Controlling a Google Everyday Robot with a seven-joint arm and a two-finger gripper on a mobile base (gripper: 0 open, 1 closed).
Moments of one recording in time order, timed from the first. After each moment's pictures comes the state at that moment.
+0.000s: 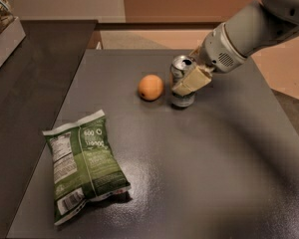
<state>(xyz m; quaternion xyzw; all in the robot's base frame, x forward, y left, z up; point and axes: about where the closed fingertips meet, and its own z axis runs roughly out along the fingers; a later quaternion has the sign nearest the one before) 0.562 -0.084 0.906 -0.59 0.73 0.17 0.29</state>
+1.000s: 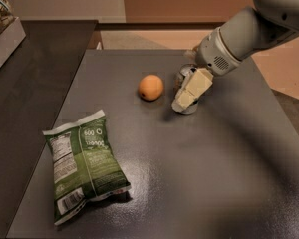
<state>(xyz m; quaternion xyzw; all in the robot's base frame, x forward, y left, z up) 0.561 -0.075 0.897 -0.59 0.73 0.18 0.29</state>
